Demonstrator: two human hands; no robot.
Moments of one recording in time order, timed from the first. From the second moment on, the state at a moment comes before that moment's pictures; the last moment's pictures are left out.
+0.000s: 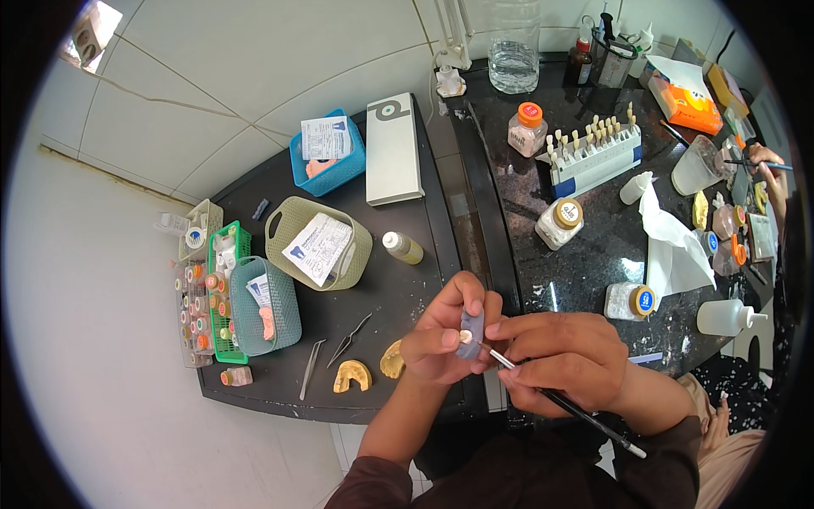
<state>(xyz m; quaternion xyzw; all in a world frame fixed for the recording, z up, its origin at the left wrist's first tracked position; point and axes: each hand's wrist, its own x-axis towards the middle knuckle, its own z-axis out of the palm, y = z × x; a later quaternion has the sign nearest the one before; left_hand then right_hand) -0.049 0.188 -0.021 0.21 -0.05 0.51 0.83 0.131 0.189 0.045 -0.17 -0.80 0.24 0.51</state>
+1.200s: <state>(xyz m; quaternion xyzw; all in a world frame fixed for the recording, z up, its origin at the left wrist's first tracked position) -0.041 0.189 -0.036 0.32 -0.20 0.50 0.78 0.131 0.178 0.045 -0.08 -0.84 0.16 0.51</state>
